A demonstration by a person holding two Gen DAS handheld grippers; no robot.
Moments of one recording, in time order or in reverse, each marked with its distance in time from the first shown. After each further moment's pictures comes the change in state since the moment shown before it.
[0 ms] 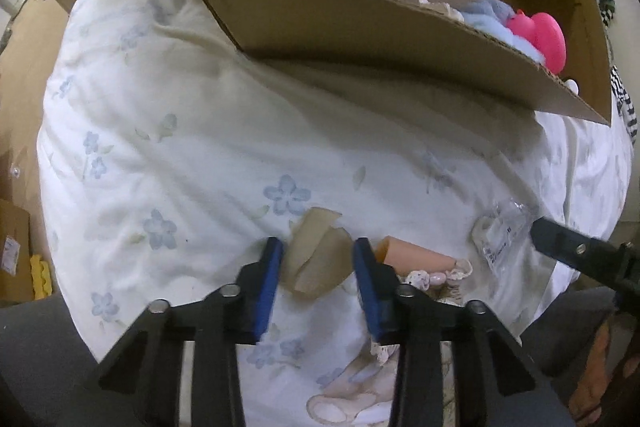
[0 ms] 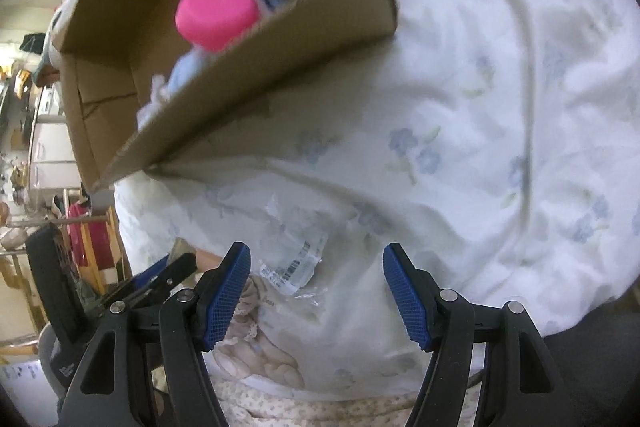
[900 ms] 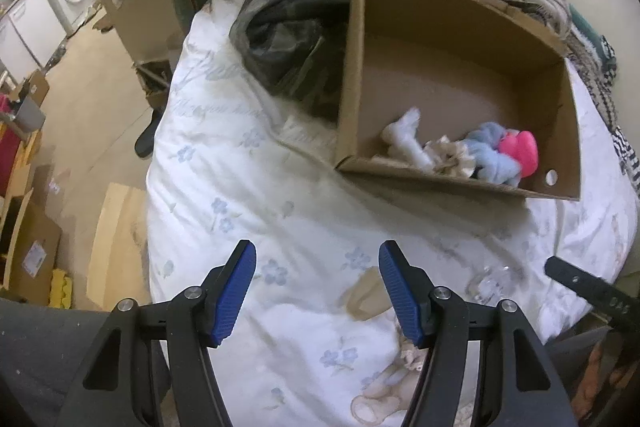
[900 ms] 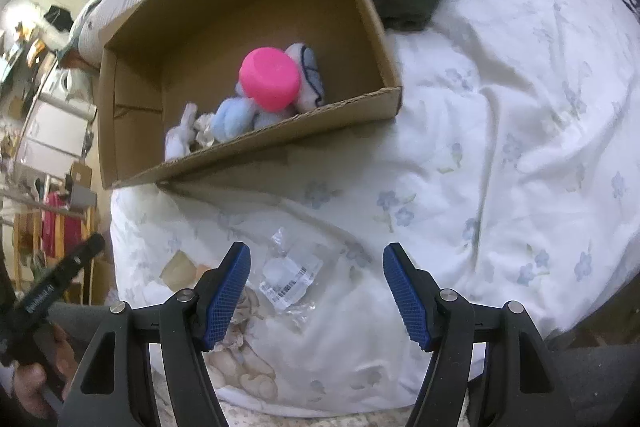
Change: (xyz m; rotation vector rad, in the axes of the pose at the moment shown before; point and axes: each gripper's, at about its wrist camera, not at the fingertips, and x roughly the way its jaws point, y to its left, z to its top) left arm -0.100 0.041 -0.009 -0.091 -0.306 0.093; right arm -0.057 0.012 -0.019 -0.133 -0.241 -0.077
